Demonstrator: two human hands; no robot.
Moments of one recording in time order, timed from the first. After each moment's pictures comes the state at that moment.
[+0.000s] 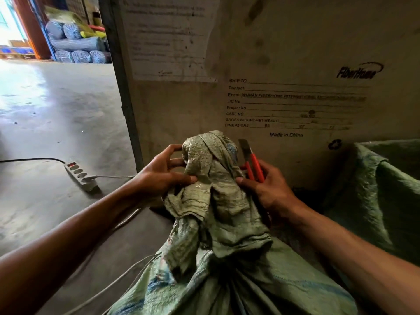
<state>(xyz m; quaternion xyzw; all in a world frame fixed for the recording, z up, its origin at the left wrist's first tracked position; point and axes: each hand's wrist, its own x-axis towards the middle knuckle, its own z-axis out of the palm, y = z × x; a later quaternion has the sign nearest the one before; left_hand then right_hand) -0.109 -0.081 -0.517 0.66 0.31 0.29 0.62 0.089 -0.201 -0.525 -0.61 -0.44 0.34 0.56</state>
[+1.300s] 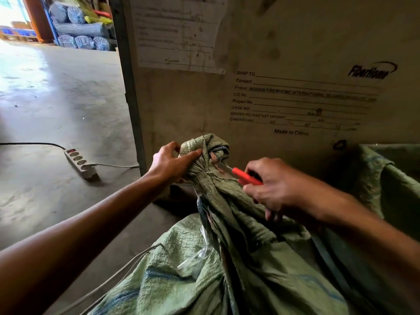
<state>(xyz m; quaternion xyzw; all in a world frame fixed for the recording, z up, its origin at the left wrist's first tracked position) -0.081 -0.065 -0.537 0.65 0.48 0.37 0.46 0.060 -0.225 -0.462 -0.76 -0.57 0.27 0.15</state>
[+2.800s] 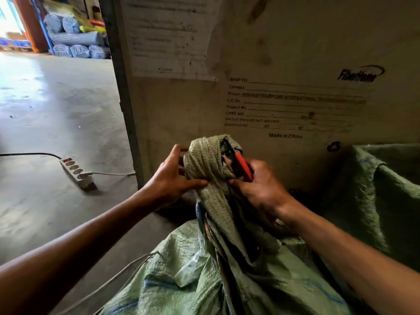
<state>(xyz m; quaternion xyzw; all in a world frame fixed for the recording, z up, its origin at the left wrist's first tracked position) -0.088 -0.078 -0.541 0.76 0.33 0.33 0.45 0.084 -0.197 -0.512 -0.66 -0.57 0.24 0.43</state>
